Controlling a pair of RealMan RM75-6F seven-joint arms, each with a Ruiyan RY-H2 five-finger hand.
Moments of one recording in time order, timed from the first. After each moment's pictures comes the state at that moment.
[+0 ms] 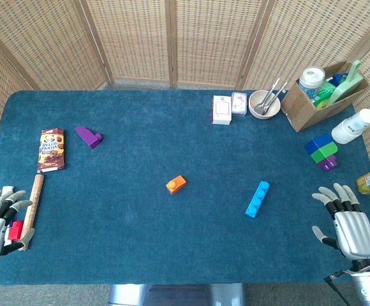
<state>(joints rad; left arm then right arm) -0.02 -1.12 0.02 -1.68 1.60 1.55 0.01 0.09 -1.08 0.05 -1.75 -1.54 1.47 -0.04</state>
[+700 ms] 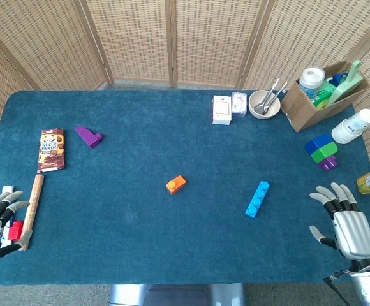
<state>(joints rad) -0.01 -1.10 0.02 -1.69 1.62 1.58 -0.01 0.09 -1.07 0.05 -1.77 -1.57 1.47 0.02</state>
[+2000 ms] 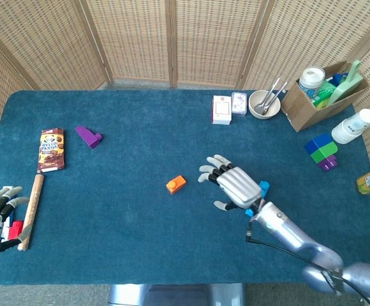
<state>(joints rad) -0.03 -1.10 0.00 -1.70 1.57 1.53 0.02 0.71 -1.28 0.23 -1.71 -1.46 0.85 0.02</state>
